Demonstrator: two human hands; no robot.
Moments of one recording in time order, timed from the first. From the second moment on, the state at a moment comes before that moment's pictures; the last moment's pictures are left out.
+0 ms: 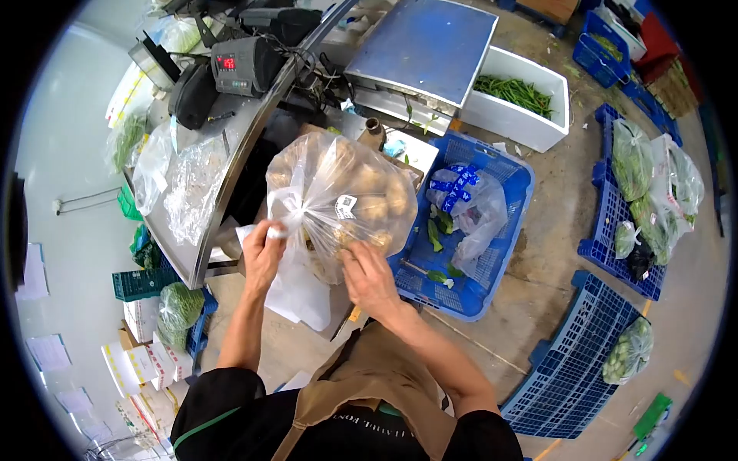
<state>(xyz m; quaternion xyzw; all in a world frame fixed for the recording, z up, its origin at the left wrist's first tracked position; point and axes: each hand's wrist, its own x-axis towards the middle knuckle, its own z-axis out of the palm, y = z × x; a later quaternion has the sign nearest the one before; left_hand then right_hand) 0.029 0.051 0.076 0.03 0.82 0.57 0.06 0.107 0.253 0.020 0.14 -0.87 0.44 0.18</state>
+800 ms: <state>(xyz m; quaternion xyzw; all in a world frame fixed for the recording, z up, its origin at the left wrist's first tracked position) 0.020 0.038 0.110 -0.14 0.69 0.71 0.01 0.065 0.231 0.002 0.04 -0.90 0.43 0.05</state>
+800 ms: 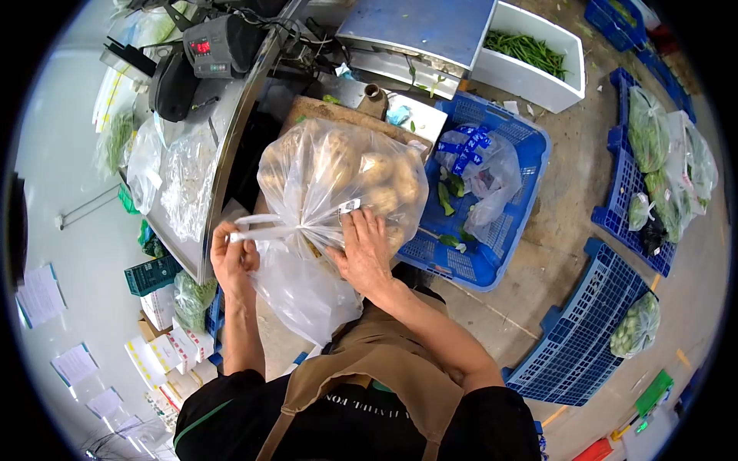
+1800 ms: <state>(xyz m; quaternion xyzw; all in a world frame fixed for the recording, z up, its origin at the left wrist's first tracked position) 0.007 0.057 0.093 -0.09 0.77 0.62 0.14 -0.016 0.248 -0.058 -0.06 -0.93 0.36 -0.05</state>
